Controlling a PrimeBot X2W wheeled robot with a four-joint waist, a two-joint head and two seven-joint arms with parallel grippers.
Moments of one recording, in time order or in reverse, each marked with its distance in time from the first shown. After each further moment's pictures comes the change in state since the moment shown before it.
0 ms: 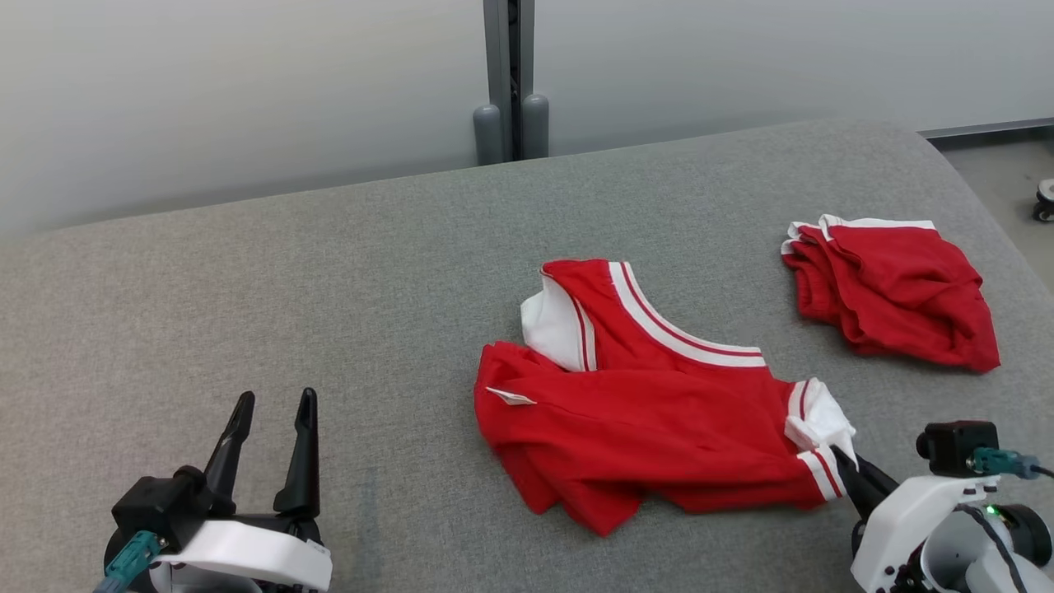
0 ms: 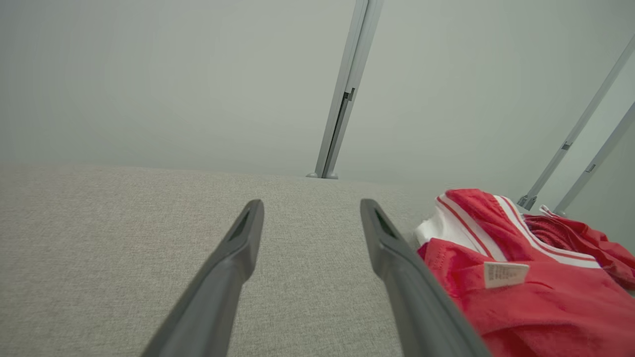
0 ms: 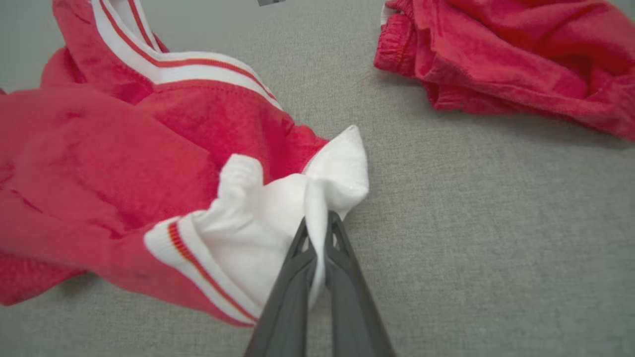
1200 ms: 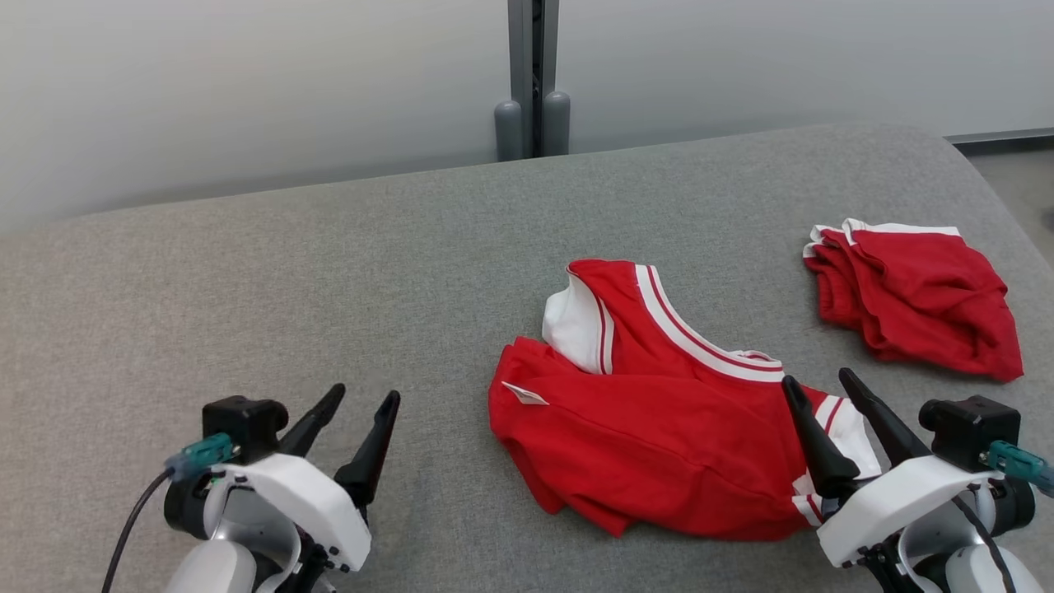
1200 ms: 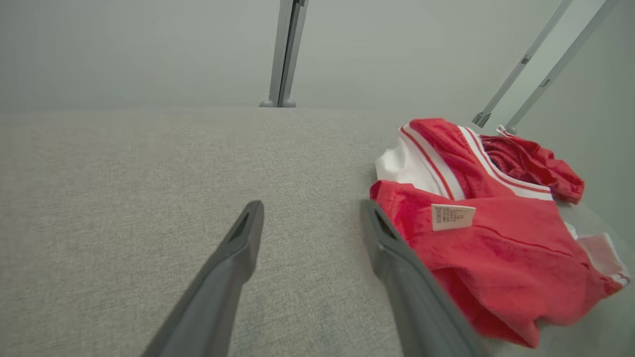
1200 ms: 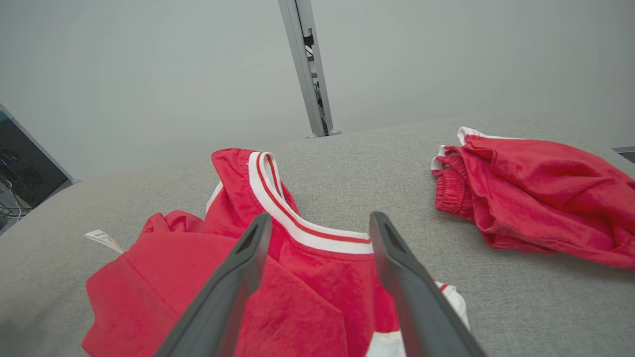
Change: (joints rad) left arm -0.099 0.060 -0.140 0.016 -0.097 -0.050 0.281; right arm 0.142 0.178 -0.250 -0.381 -0.226 0.000 0.002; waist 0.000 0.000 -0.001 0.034
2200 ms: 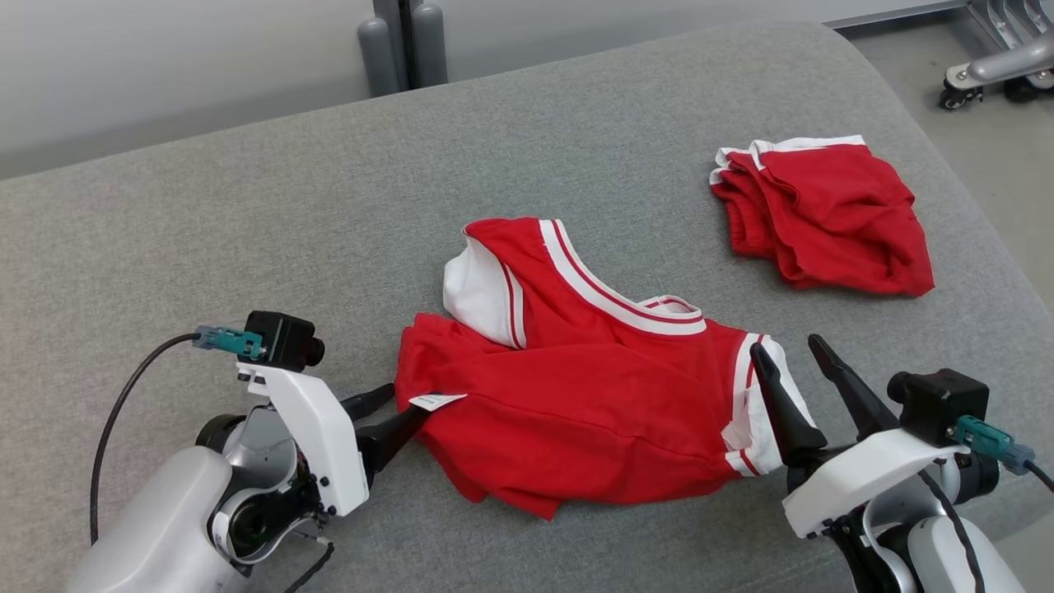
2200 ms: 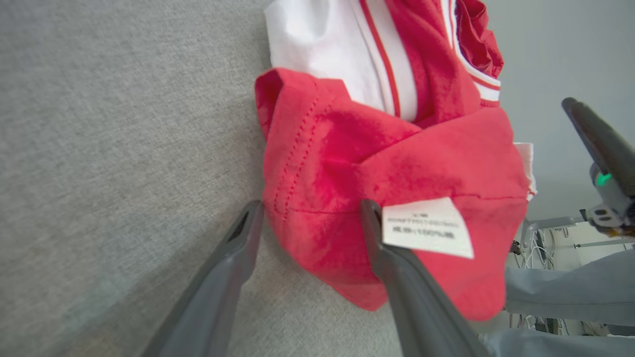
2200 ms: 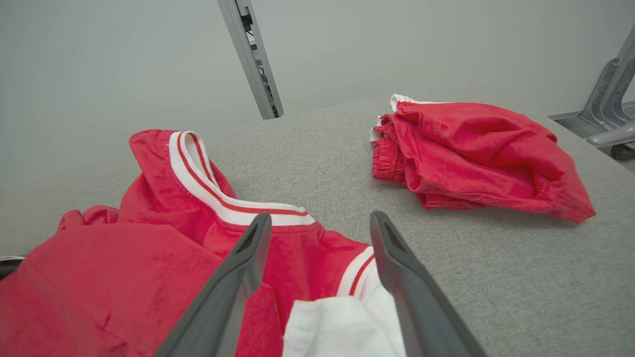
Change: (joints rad) left arm -0.295 0.215 -0.377 0.075 -0.571 -0.010 0.439; right arm -0.072 0.072 0.013 0.022 -0.055 0.000 -0.029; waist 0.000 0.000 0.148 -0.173
